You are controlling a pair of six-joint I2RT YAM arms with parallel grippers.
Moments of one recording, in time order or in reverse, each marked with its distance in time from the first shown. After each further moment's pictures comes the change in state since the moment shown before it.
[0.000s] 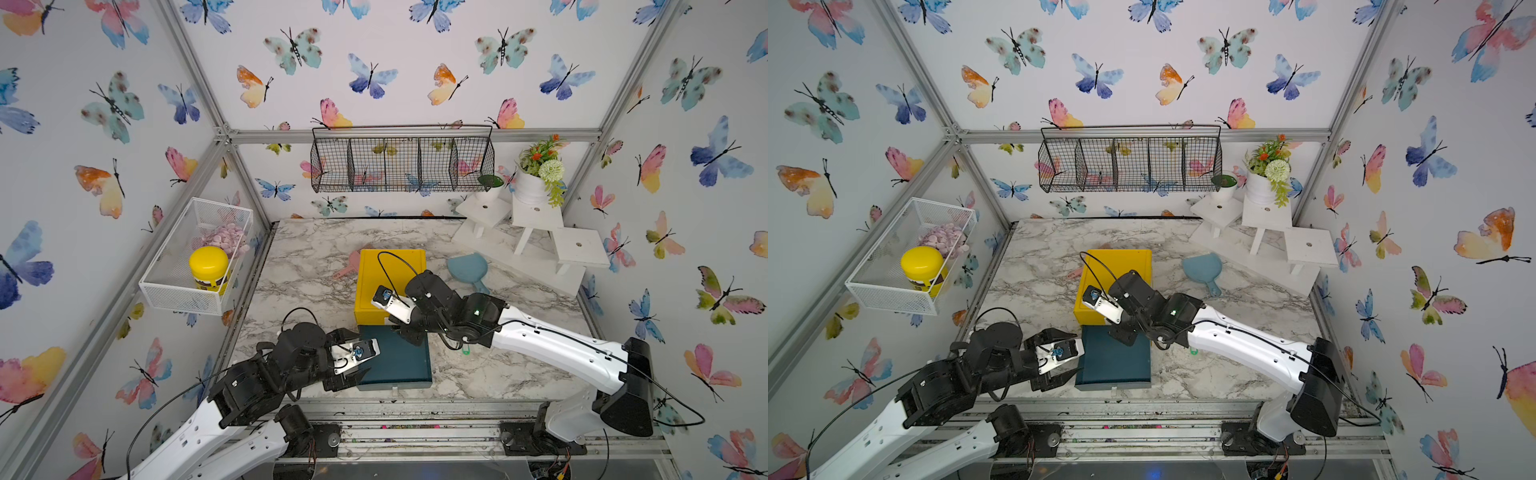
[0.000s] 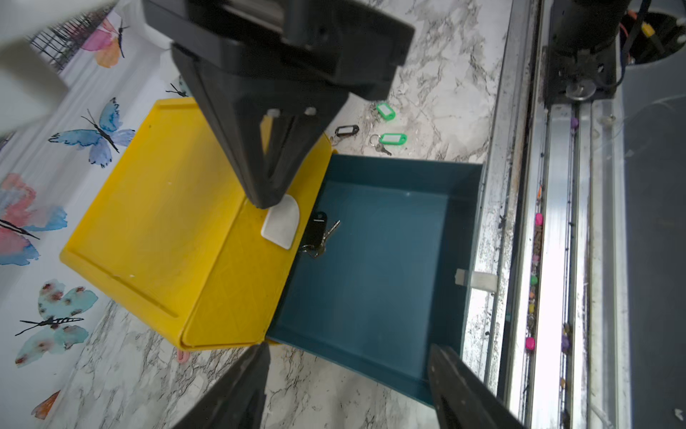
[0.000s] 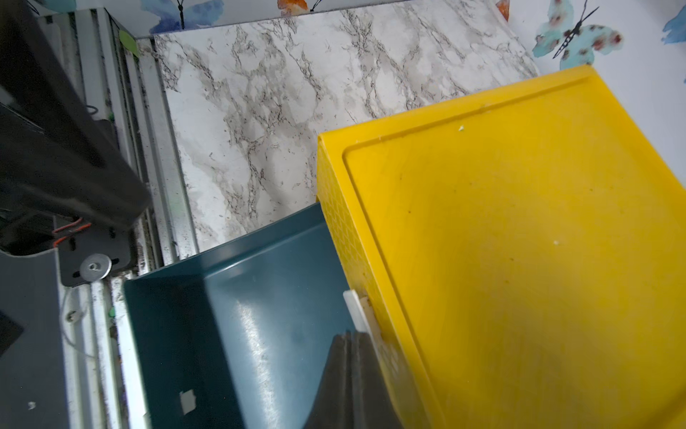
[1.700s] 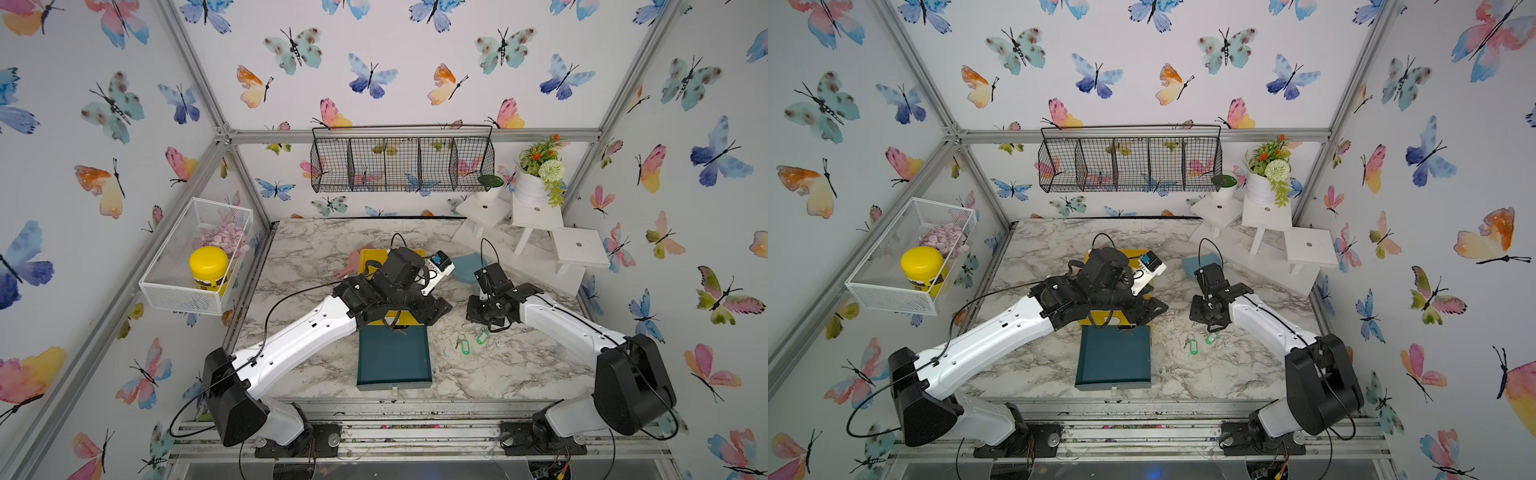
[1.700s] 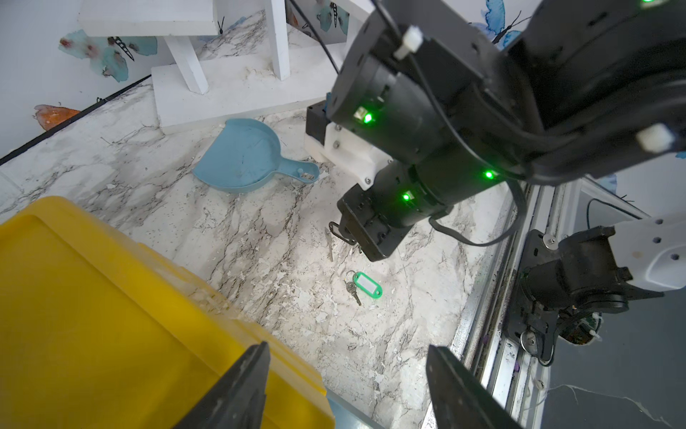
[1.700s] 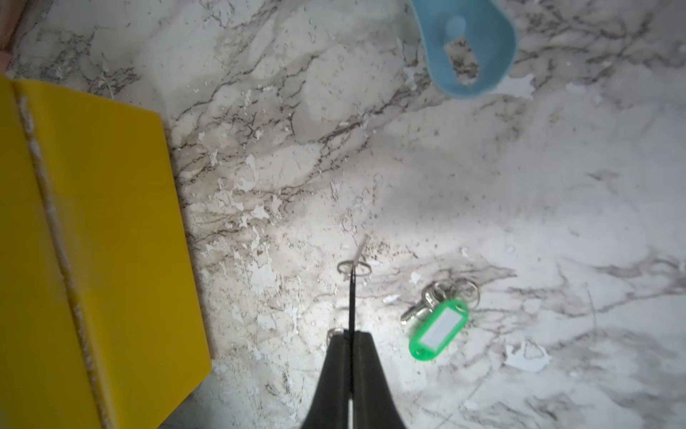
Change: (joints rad) left arm -0.018 0.869 0.566 0.304 0.117 -0.581; right arm -0.643 -0.009 -0.378 -0.024 -0.044 0.816
